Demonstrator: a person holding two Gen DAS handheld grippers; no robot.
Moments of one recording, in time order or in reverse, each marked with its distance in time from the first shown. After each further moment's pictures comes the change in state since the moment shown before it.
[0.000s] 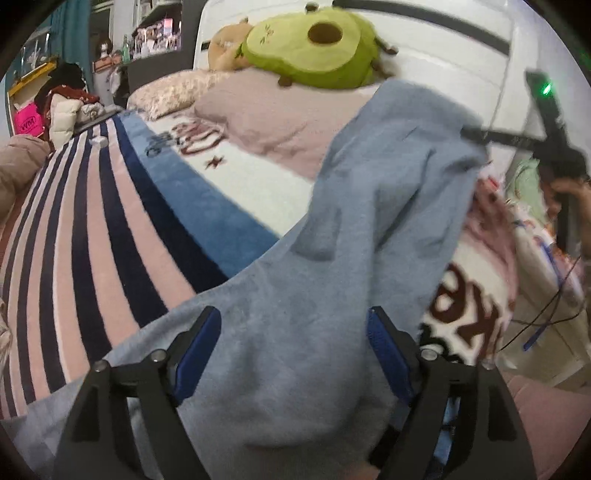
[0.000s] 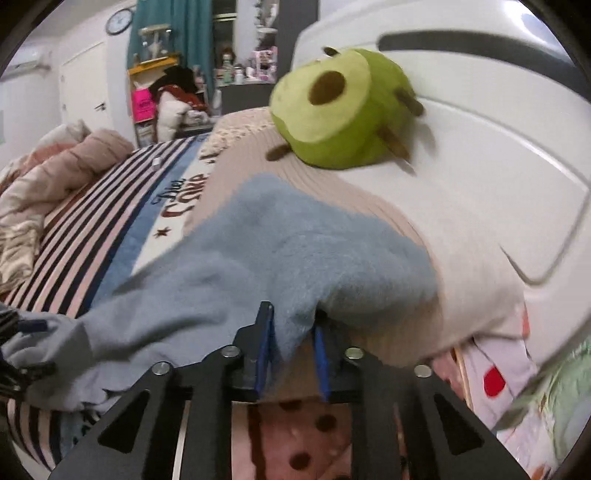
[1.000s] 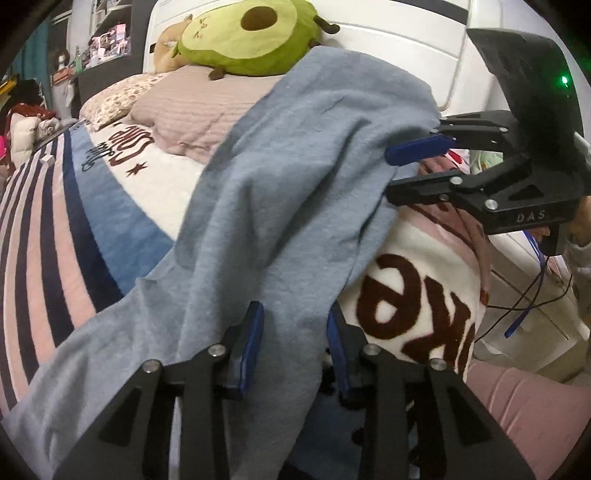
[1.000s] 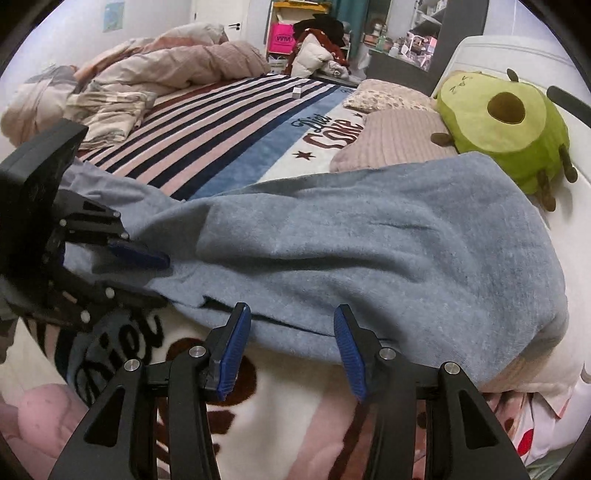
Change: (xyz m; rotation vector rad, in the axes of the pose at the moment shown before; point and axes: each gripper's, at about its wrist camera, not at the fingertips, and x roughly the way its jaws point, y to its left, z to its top) left arm 0.040 -0.059 0.002 0.099 0.048 -0.103; right arm 0.008 0.095 -0.043 -0.484 0.153 0.289
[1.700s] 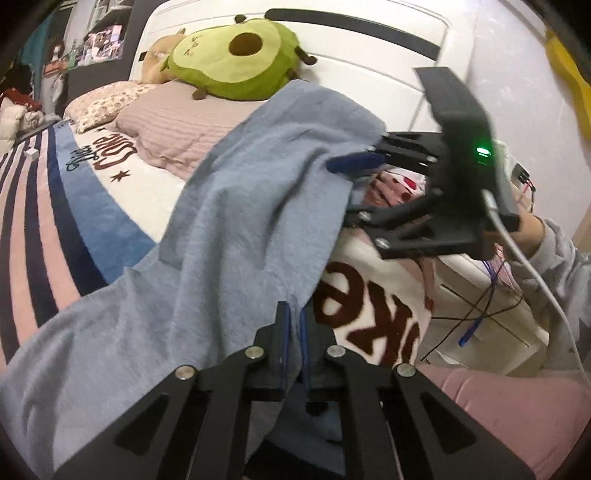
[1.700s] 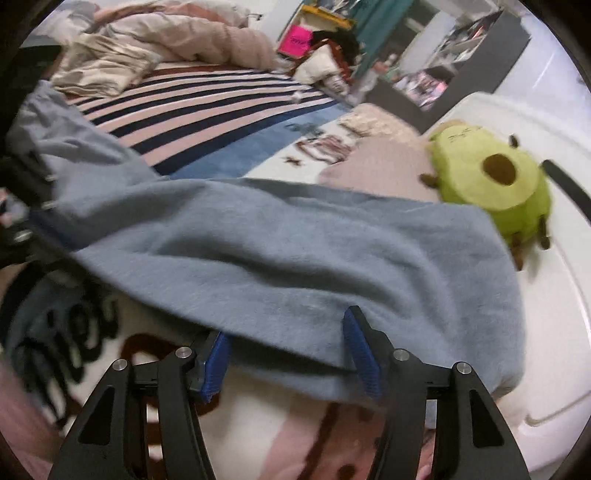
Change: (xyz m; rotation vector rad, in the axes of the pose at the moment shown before) left arm -0.036 -0.003 -0.017 -0.040 -0.111 -0.174; right arm 0.019 0.032 0.006 -0.211 -0.027 -0.237
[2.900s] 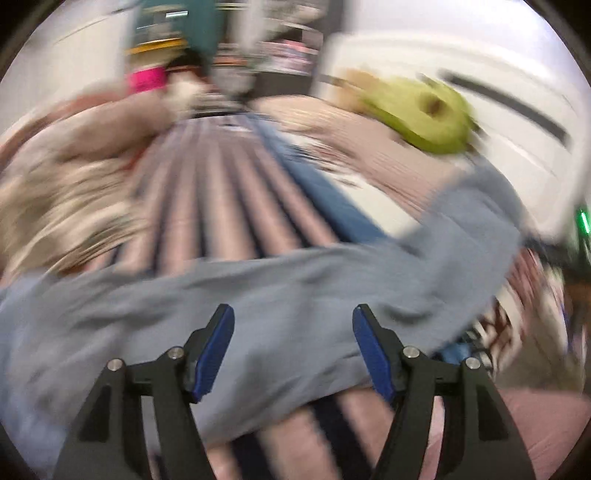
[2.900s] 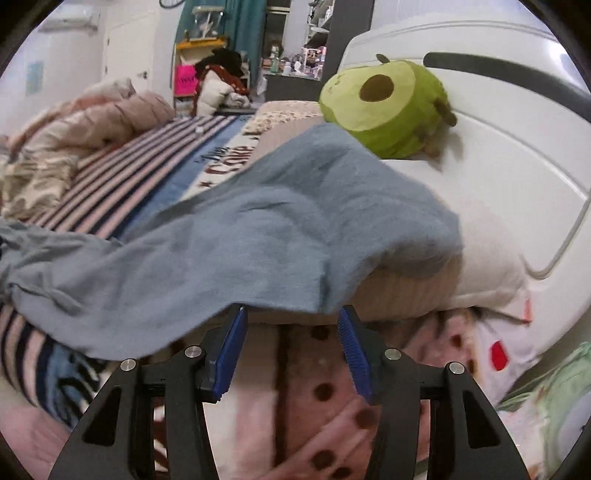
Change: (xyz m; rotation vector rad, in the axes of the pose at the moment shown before) left arm -0.187 0.061 -0.088 -0.413 -0.157 0.626; right arm -0.059 -0.064 -0.073 0.509 -0.060 -0.016
